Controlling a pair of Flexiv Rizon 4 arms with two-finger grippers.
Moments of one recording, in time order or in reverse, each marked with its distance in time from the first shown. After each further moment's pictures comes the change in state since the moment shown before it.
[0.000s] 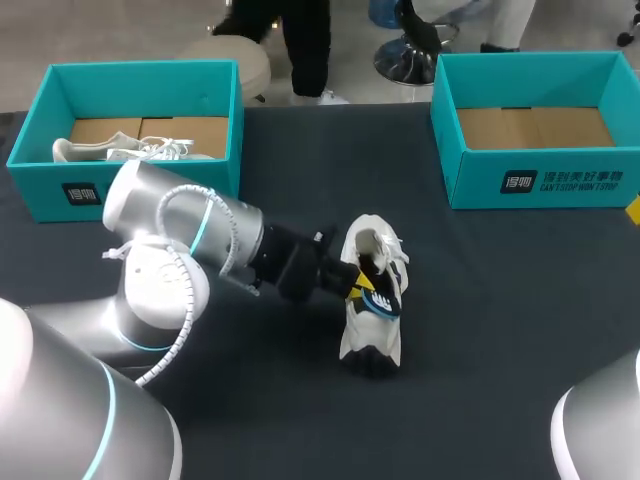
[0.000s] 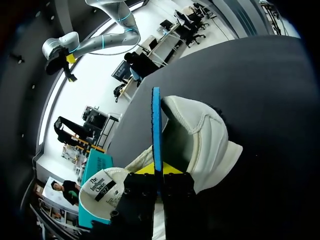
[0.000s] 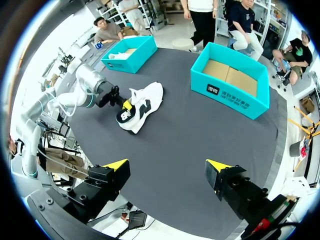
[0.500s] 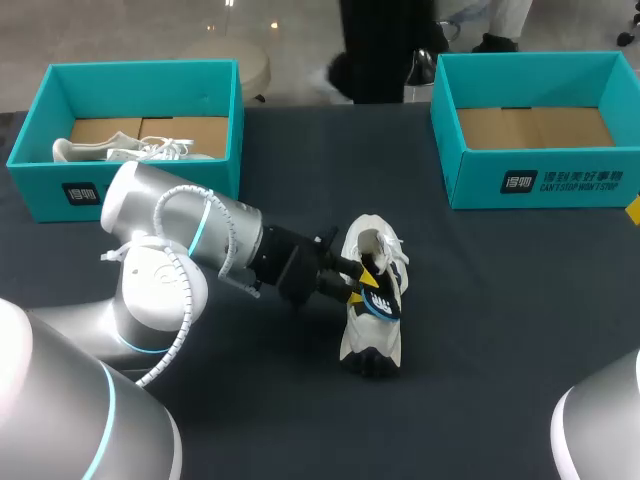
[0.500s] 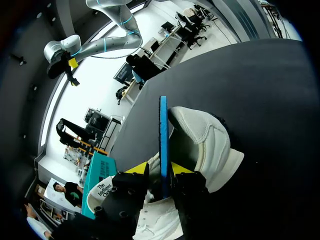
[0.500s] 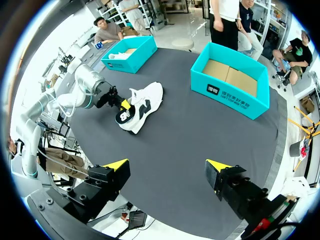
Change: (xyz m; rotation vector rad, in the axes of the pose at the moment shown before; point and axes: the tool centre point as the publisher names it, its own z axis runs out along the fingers) left arm -0.008 -0.013 -0.004 0.020 -0.025 0.002; right arm 0.000 0.000 0.000 0.000 0.000 0.000
